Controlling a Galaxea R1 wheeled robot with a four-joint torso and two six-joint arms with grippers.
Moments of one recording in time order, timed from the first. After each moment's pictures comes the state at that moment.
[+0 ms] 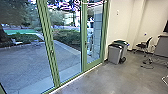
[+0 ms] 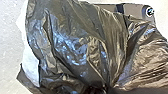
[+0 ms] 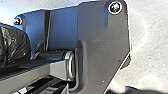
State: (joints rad) left arm 1.45 3.00 -2.80 -0.52 0.24 0.51; right arm -1.51 3.00 -2.70 -0.47 -0.13 0.51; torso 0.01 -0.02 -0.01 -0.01
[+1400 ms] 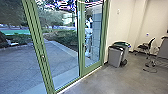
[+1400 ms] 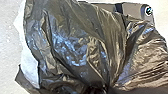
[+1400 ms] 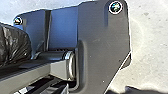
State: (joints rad) left arm 1.45 3.00 -2.80 -0.52 0.24 0.52; right arm -1.51 3.01 -2.70 -0.47 -0.13 0.51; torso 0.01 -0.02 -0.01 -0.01
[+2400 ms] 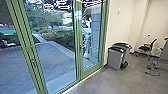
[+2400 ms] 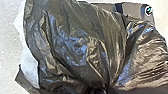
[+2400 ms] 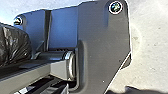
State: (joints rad) left arm 1.45 3.00 -2.80 -0.51 0.24 0.52; right arm -1.51 3.01 -2.70 -0.47 -0.13 0.51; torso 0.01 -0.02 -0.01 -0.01
